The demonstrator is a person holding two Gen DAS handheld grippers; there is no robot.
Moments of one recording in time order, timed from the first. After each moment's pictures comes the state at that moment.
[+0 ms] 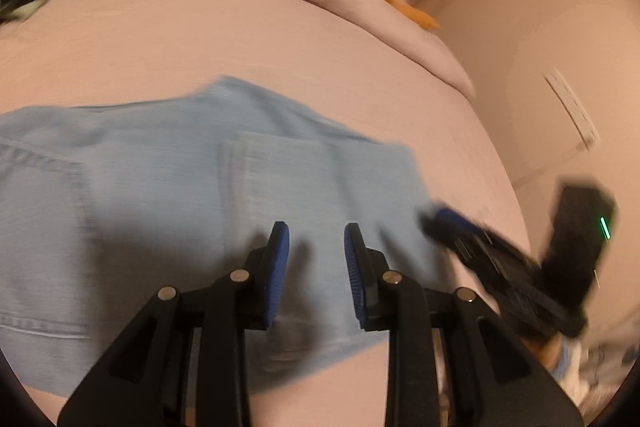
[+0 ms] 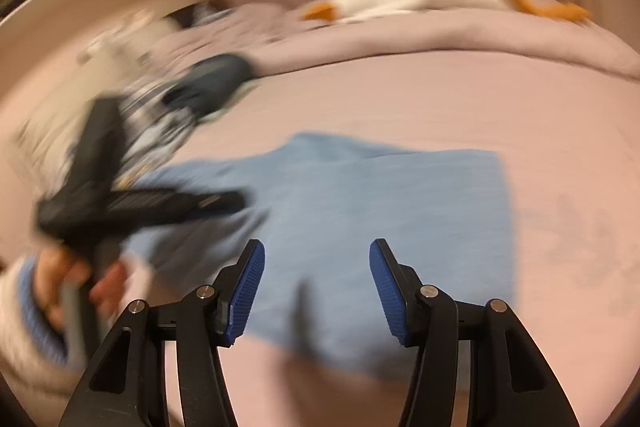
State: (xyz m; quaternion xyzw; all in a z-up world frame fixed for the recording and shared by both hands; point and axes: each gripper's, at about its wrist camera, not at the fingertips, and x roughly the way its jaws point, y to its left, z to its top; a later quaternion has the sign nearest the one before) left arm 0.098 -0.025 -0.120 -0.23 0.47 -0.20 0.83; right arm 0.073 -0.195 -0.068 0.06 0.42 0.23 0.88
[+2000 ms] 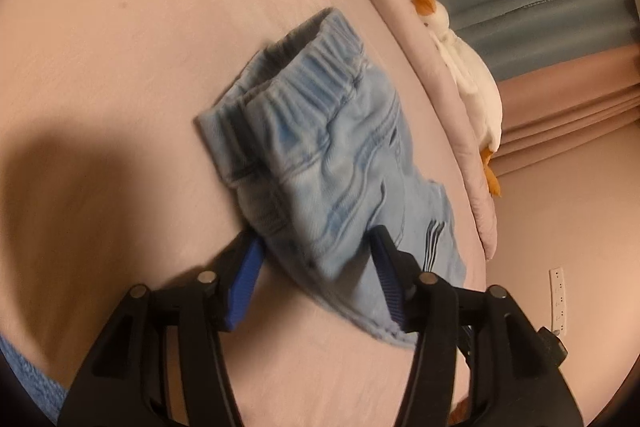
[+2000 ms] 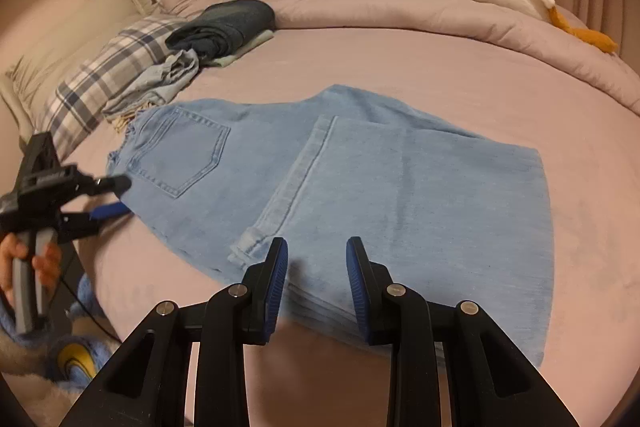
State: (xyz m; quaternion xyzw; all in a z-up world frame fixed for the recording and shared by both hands) left arm -0.038 0.182 -0.165 -0.49 0.39 0.03 0.78; right arm 0.022 -0.125 -0.078 -0.04 0.45 0.26 0.85
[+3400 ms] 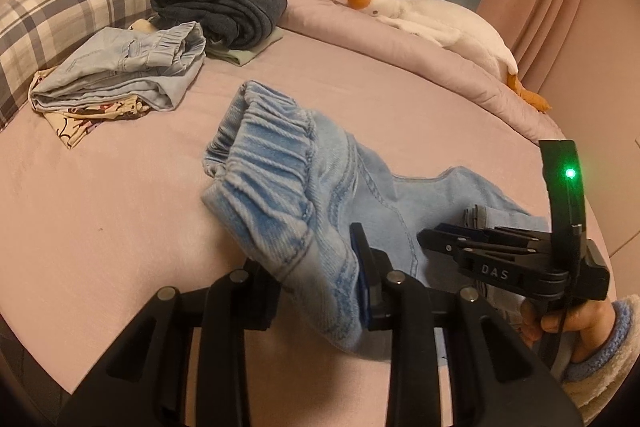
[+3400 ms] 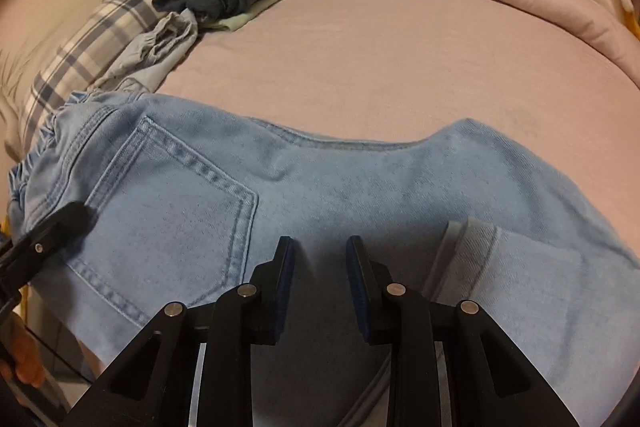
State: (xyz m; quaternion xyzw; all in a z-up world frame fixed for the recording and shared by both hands) left arm 0.003 0.145 -0.108 -0.19 0.39 0.07 0.90; right arm 0.112 0.001 -0.118 -0.06 0.54 0.28 0.79
